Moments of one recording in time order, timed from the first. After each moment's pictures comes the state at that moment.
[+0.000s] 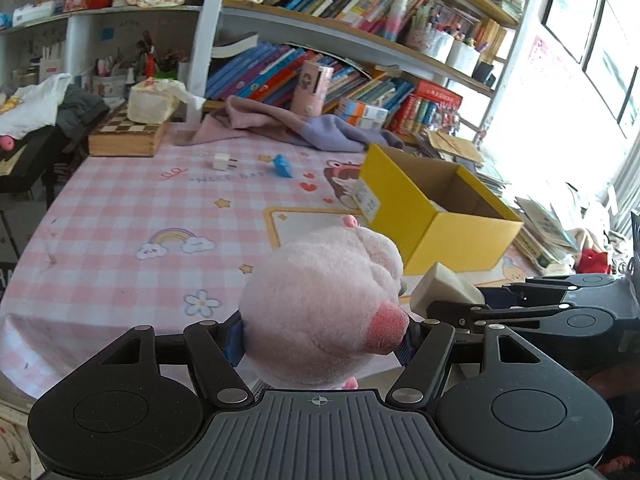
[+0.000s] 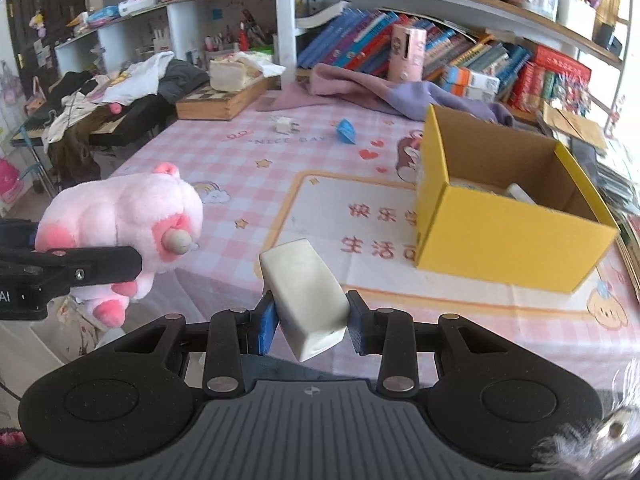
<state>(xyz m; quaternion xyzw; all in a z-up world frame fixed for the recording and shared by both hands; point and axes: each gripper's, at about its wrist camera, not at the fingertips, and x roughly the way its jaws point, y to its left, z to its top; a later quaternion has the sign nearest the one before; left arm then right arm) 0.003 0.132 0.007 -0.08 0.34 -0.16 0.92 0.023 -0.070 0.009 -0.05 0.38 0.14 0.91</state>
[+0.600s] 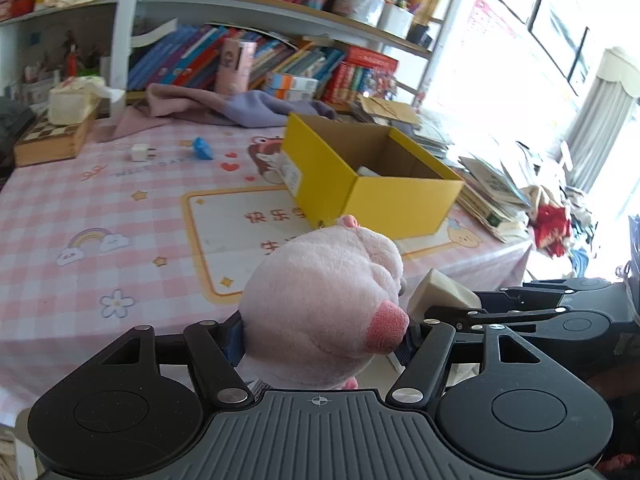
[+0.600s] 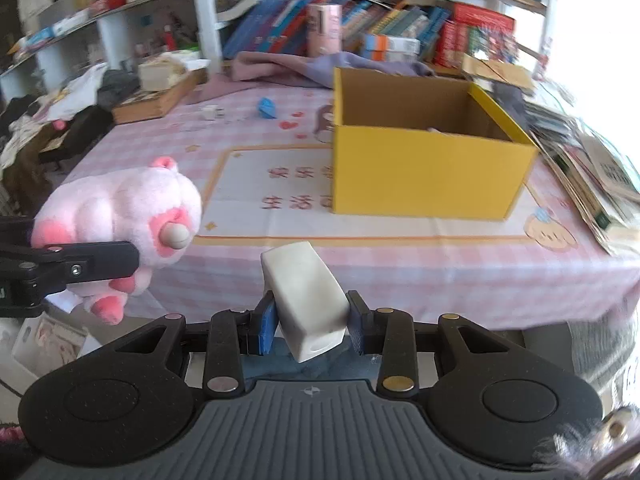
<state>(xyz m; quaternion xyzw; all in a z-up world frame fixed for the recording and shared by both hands) 0.006 0.074 0.002 -0.05 0.36 -0.25 0.90 -0.015 -0.131 0.001 0.00 0.40 0.04 0.92</state>
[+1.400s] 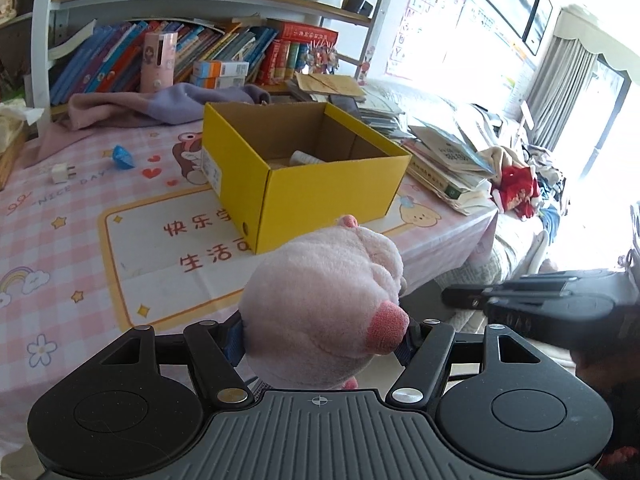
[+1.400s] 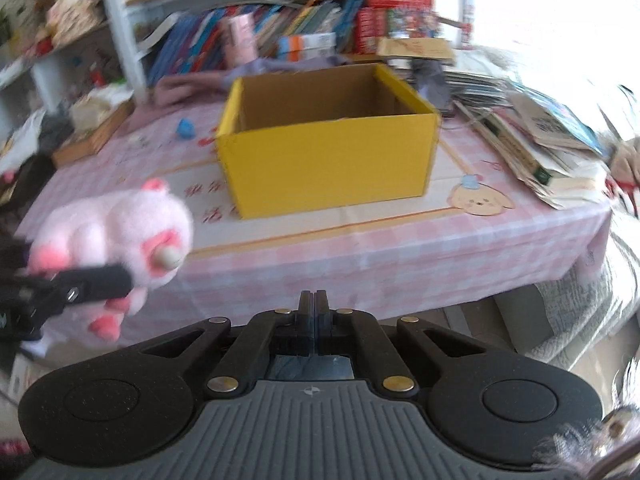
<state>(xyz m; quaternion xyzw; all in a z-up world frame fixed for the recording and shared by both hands) 0.029 0.007 0.001 0.00 0.37 -0.31 0.88 -0.020 -0.209 0.001 0.07 0.39 -0.04 0.92</state>
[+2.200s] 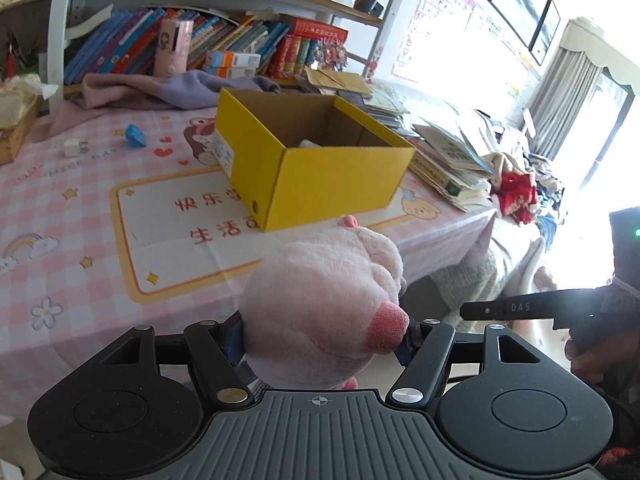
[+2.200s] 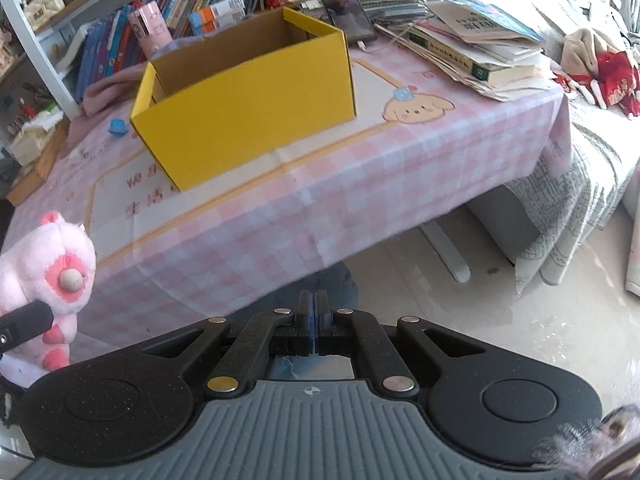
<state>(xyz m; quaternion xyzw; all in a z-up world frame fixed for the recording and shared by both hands) 0.013 0.028 -0.011 -0.04 0.38 -0.32 0.87 -0.042 -0.232 -0.025 0.16 0.45 -0.12 0.87</state>
